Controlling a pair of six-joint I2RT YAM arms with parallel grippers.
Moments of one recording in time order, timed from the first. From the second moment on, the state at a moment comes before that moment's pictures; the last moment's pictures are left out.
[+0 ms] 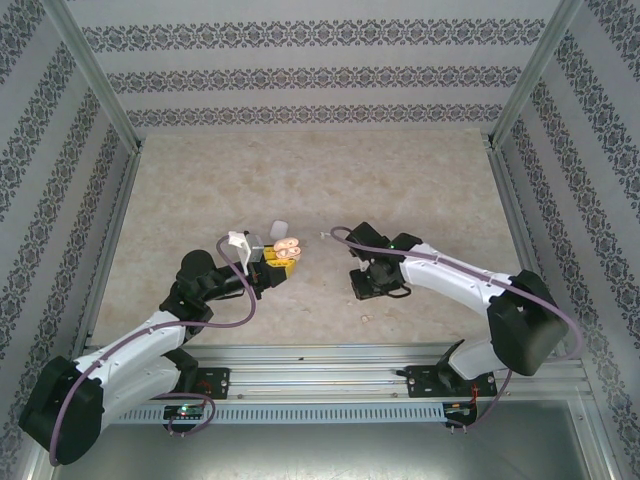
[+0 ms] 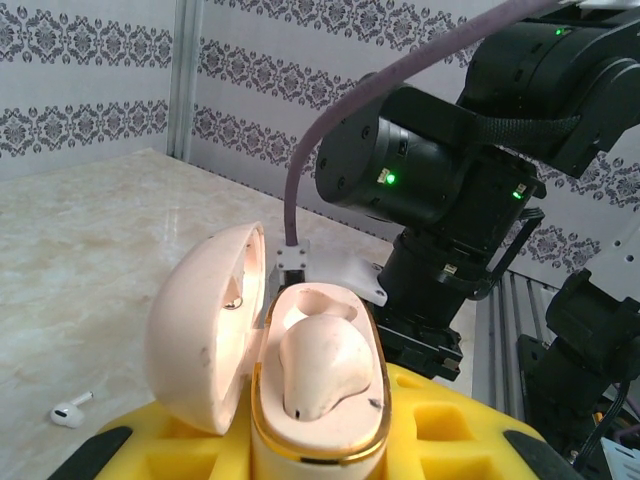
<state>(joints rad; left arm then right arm) -0.49 0.92 0.32 0.60 0.63 -0.20 0.71 1.44 0.91 -0.83 -0.07 0.47</state>
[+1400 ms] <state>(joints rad) -0.49 0.92 0.32 0.59 0.63 -0.19 0.73 1.52 0.76 -0.83 -0.25 0.63</state>
